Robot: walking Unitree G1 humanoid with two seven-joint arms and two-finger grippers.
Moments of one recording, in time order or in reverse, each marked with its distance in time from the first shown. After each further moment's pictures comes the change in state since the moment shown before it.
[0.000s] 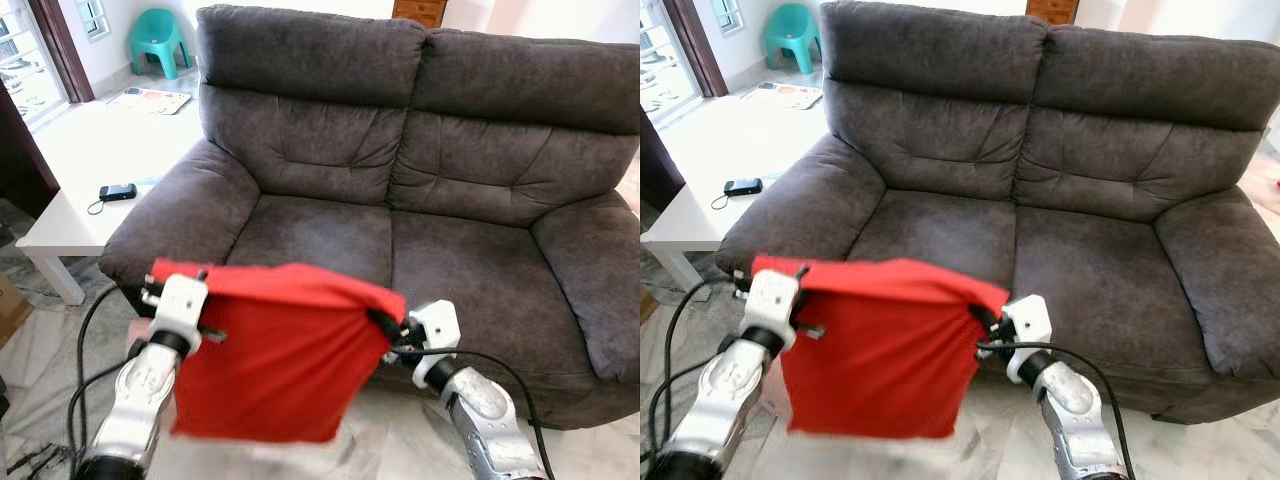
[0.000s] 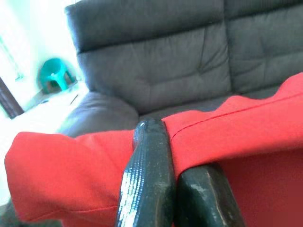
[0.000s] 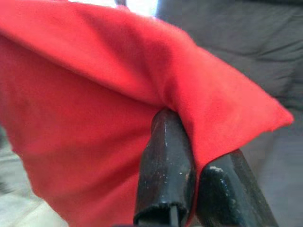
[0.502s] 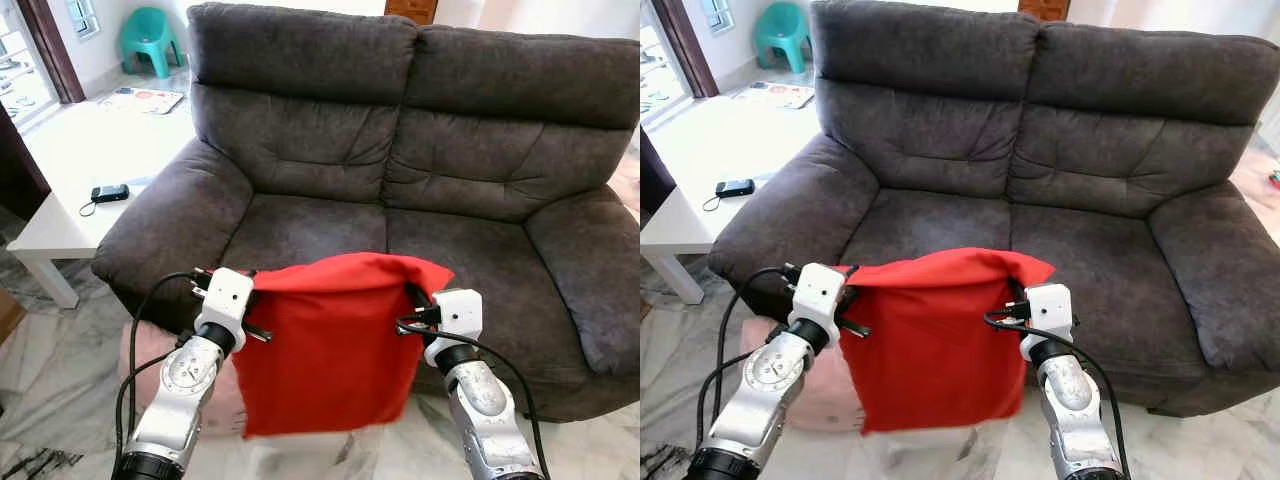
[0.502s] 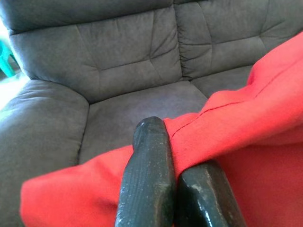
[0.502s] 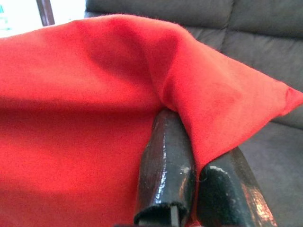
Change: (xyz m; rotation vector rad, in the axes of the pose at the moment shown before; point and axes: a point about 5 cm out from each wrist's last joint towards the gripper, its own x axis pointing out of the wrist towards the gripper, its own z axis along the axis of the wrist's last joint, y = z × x) left arm 0.002 -0.042 0.004 -0.056 0.079 -0.142; right arm 0.001 -0.014 0.010 -0.004 -0.091 -0.286
